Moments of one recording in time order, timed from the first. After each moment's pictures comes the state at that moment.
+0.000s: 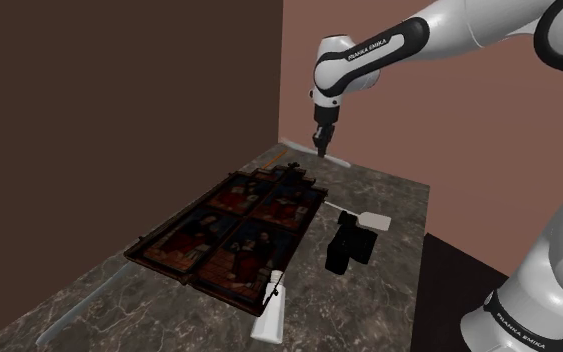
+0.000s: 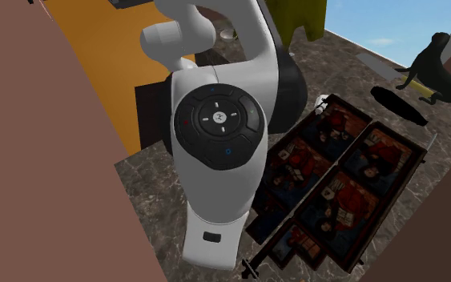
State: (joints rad) arm 0.03 0.22 -0.10 -1.87 0.02 2.05 -0.38
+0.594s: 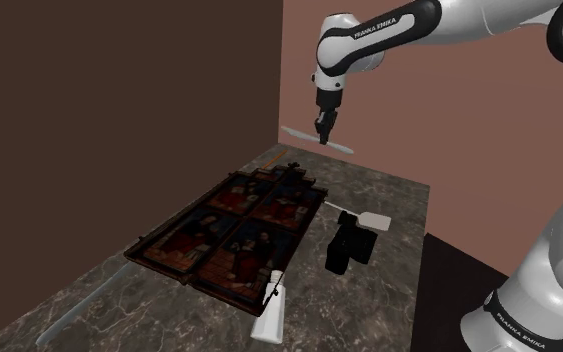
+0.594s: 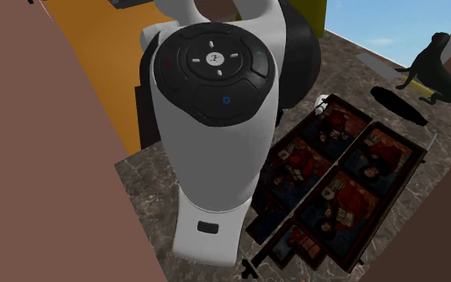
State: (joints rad) arm 0.03 0.18 -0.10 -1.80 0.02 1.94 -0.38
